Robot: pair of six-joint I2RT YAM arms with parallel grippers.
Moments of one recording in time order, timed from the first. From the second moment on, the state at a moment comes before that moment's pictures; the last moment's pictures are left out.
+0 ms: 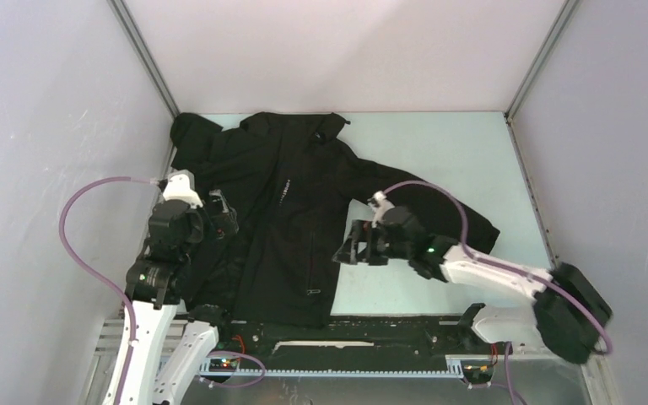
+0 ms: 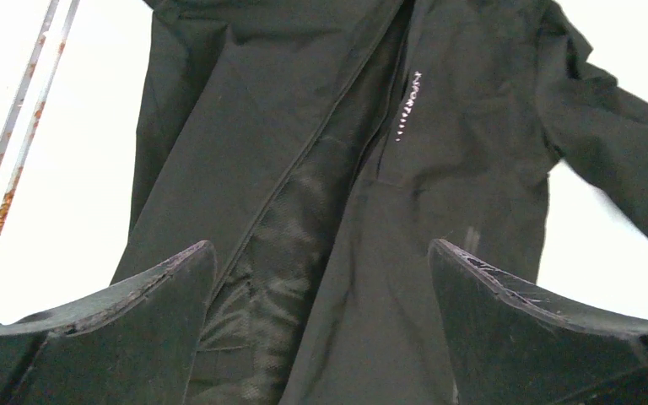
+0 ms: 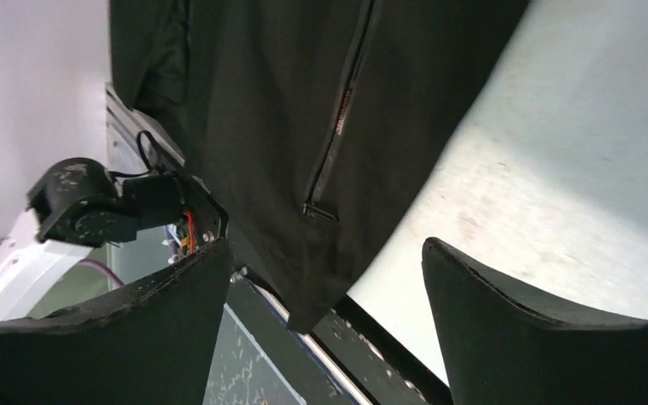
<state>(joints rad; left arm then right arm) -0.14 0.58 0.88 -0.77 -0.15 -0.30 0.77 1.13 0.56 -0.01 -0.29 0.85</state>
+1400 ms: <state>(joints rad) -0.14 0.64 0.83 -0.67 -0.13 -0.23 1.11 1.71 0.85 -0.10 0.53 0.89</state>
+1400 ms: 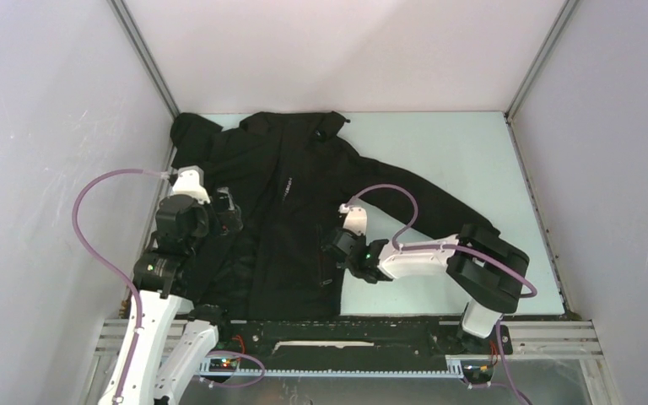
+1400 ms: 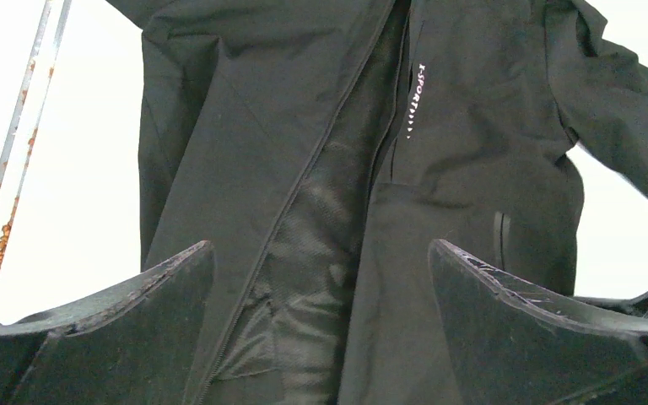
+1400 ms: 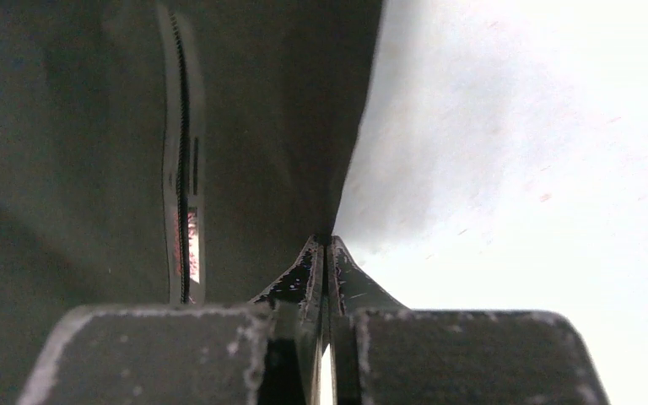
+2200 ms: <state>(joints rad) -0.14 0.67 0.83 -0.67 -0.10 -0.23 0.80 1.48 0.82 -0.11 0.42 0.63</state>
